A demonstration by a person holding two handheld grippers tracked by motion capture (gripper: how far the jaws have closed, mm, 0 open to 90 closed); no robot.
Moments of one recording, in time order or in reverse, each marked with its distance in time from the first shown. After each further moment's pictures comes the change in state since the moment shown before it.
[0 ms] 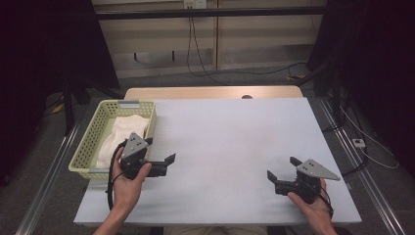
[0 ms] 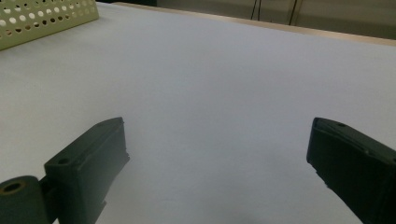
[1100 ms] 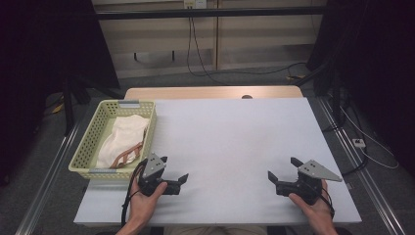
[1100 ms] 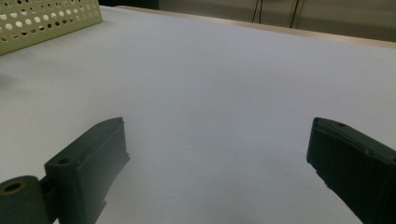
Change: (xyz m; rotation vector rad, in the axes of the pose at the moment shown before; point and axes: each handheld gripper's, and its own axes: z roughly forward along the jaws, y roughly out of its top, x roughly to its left) left arm -0.027 -0.061 0.031 0.088 -0.057 0.028; right arm 0.000 0.000 -0.004 -0.012 0.010 -0.001
